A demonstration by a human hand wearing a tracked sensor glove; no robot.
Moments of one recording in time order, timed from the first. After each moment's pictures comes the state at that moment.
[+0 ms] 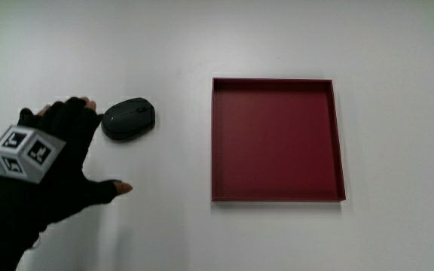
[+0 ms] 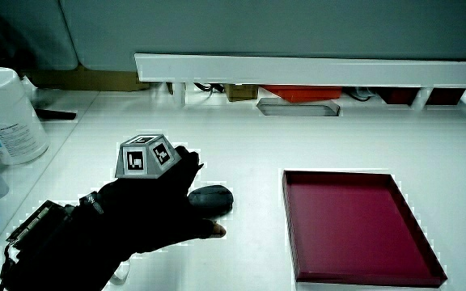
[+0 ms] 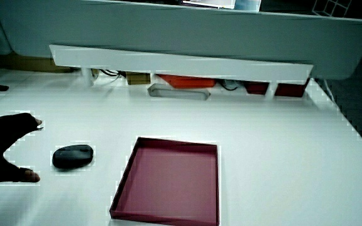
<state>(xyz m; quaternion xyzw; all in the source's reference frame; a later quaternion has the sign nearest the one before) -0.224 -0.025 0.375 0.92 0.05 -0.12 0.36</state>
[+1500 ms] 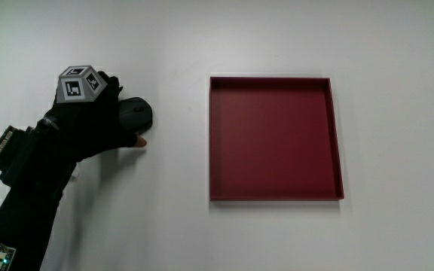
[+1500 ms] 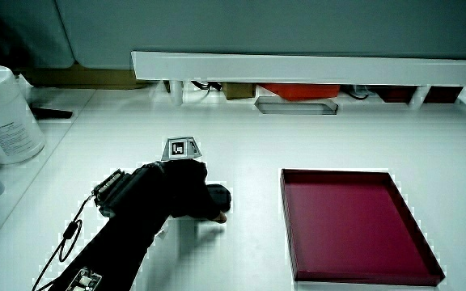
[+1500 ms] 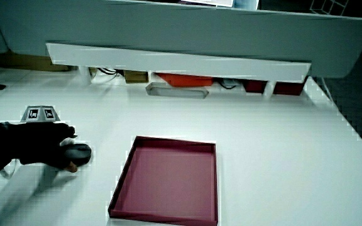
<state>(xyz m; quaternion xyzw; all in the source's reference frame) -0.209 -0.095 0.487 0.89 0.01 -0.07 0.45</state>
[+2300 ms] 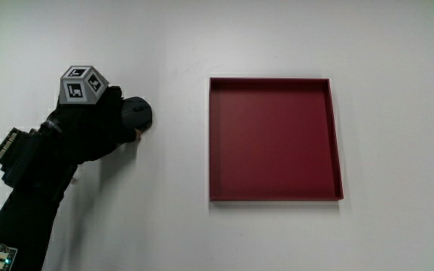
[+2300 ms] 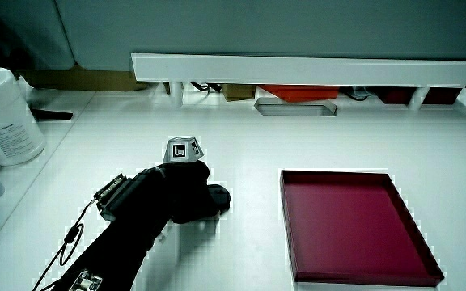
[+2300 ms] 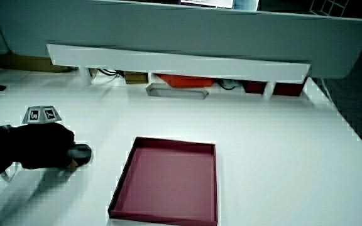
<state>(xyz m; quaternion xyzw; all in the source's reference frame) -0.206 -0.090 0.487 0.91 0.04 -0.07 0.40</state>
